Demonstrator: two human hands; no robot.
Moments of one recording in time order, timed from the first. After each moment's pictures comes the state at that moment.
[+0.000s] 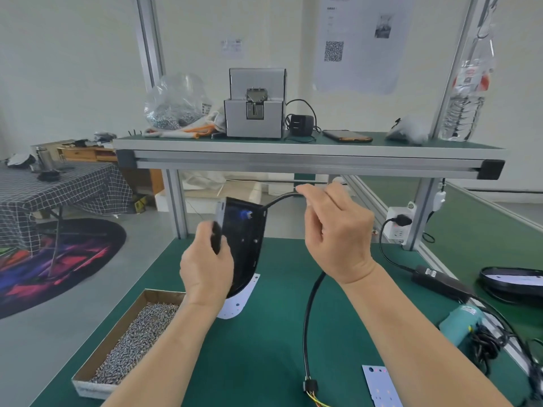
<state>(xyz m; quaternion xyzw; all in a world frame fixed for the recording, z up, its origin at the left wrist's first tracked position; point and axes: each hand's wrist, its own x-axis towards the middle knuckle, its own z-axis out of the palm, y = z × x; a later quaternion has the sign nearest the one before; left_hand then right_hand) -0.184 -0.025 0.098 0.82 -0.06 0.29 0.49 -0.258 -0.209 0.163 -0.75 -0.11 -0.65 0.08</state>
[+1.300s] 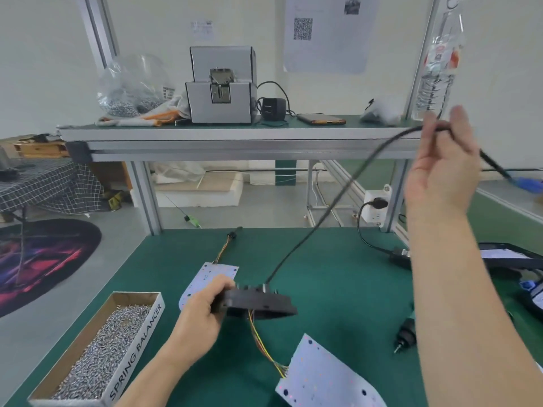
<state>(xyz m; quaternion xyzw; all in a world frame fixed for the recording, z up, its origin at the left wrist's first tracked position) -0.212 -0.014 0.027 0.82 -0.32 0.04 0.48 -0.282 -0.351 0.221 -0.18 -0.07 -0.55 0.81</state>
